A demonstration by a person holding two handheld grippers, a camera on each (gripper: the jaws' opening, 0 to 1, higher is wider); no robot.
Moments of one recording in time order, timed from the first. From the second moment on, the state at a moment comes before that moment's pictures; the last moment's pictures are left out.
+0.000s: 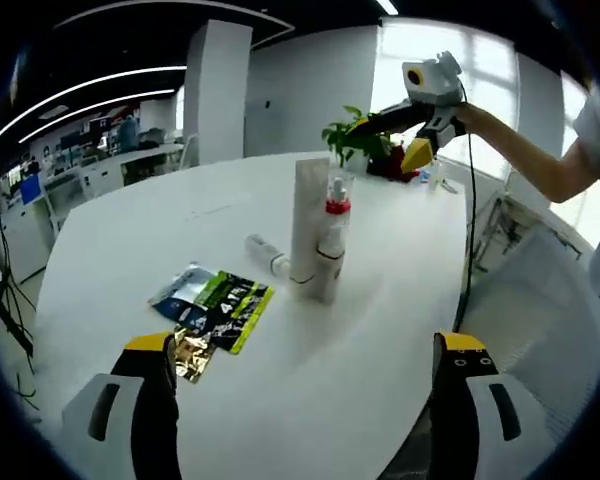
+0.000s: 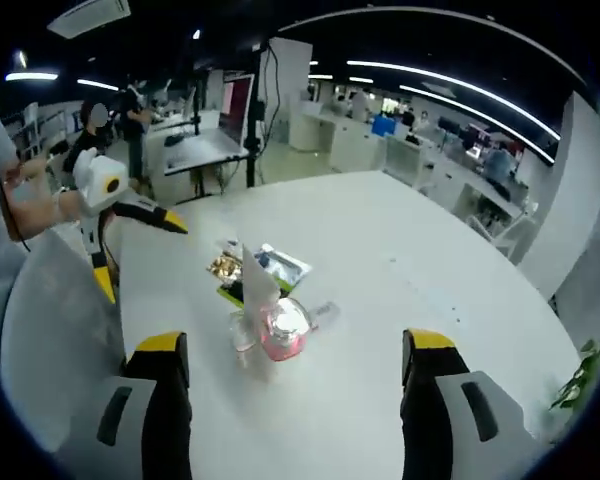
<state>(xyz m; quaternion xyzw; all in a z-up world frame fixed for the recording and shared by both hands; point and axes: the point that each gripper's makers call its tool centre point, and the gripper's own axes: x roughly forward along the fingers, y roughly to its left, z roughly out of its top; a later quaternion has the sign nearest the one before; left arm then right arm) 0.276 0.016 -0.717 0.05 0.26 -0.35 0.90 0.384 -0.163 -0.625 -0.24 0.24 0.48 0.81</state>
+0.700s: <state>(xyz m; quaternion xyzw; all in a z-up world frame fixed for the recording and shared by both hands) 0.272 0.022 -0.718 0.03 0.25 -0.34 0.91 0.440 -0.112 -0.590 -0.26 0.23 0.51 0.79</state>
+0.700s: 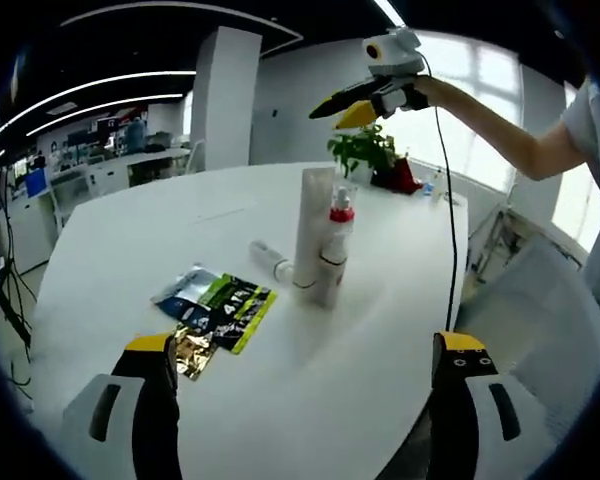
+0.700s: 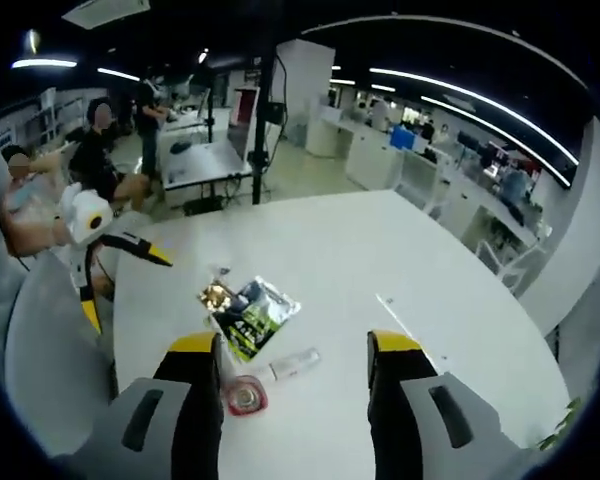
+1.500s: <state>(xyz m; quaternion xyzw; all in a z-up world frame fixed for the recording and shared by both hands) 0.273 0.026 -0.727 0.01 0.26 -0.35 0.90 0.489 -0.096 -0.671 -0.41 0.26 0.55 0.68</state>
